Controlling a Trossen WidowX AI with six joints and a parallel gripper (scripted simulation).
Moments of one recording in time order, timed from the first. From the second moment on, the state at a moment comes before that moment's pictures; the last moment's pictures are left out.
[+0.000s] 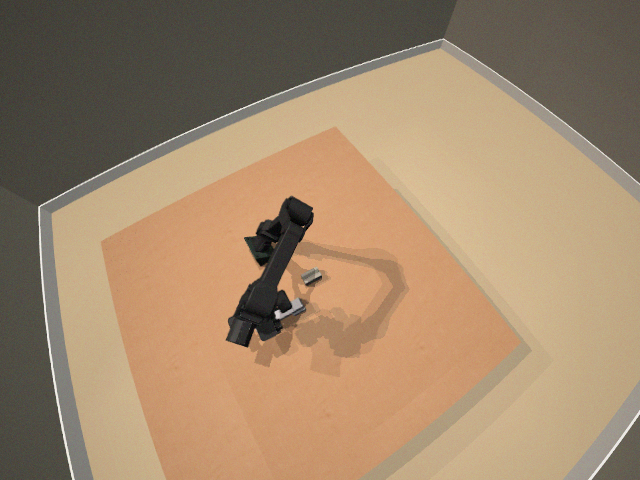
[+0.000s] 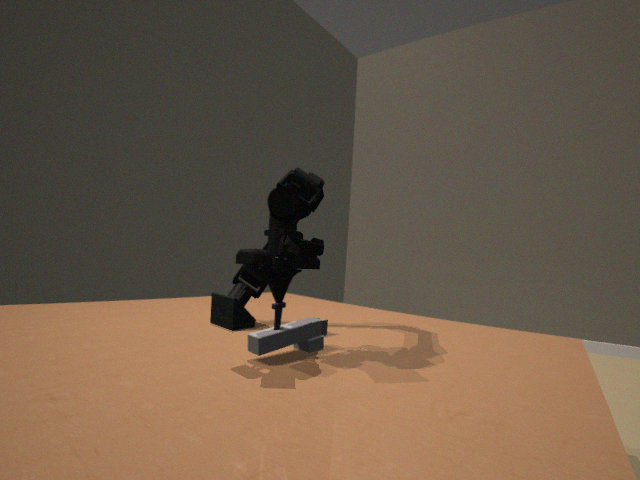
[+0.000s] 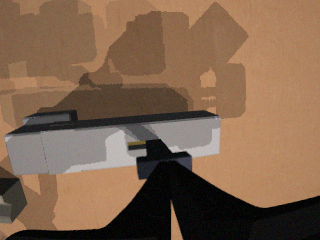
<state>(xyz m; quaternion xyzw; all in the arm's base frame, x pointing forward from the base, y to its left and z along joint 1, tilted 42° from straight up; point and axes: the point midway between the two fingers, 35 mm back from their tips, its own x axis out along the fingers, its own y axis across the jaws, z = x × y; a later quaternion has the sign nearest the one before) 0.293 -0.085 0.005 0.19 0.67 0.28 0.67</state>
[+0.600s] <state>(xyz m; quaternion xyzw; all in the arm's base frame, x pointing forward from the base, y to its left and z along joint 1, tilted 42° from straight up) 0.292 -0.080 0.001 0.19 0.67 0.28 0.66</state>
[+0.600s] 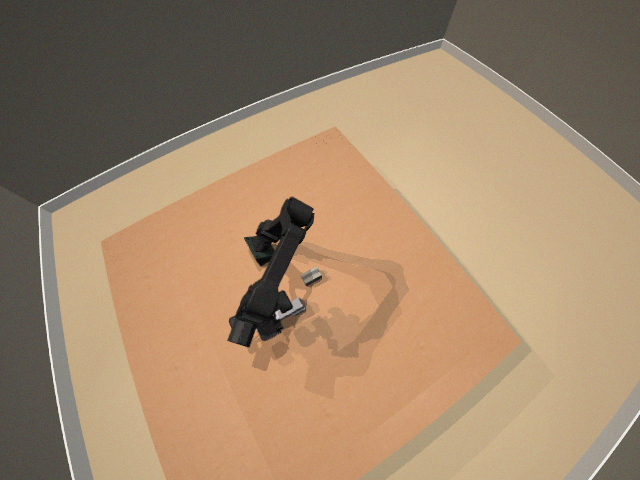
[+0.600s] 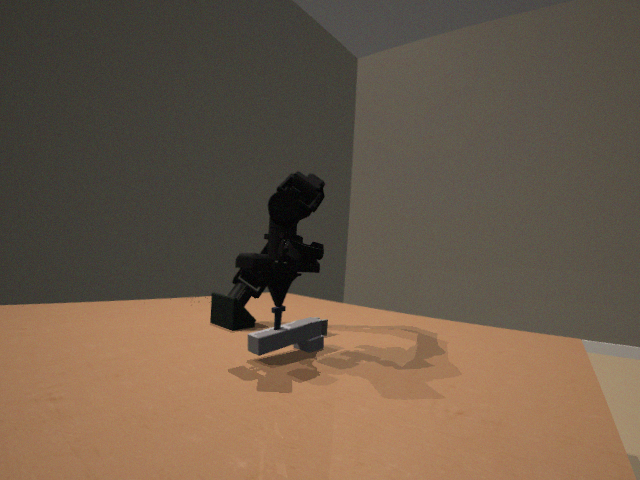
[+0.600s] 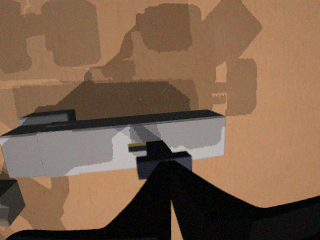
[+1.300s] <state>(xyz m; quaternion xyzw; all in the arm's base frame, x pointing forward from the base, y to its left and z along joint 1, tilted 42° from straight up) 0.301 -0.089 0.048 0.11 0.64 0.37 0.67</state>
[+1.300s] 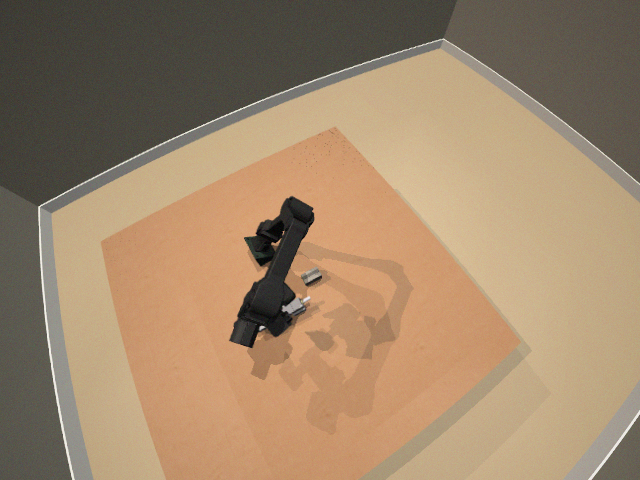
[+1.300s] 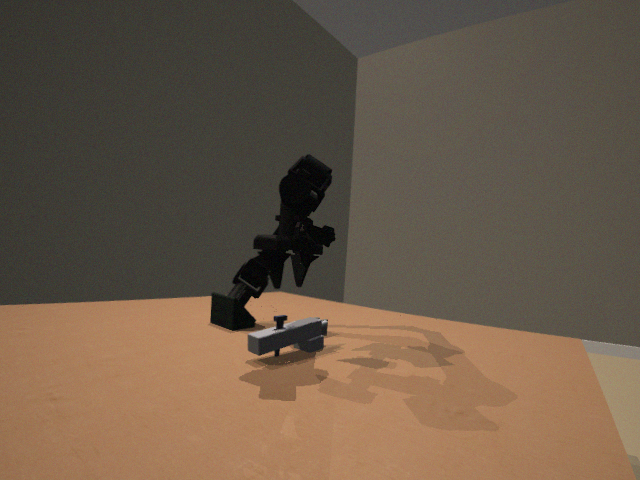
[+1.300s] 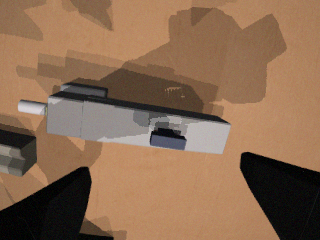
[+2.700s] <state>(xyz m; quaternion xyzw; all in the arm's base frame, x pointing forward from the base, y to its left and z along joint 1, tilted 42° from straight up) 0.274 0.072 0.072 -0.31 0.27 0.69 0.60</state>
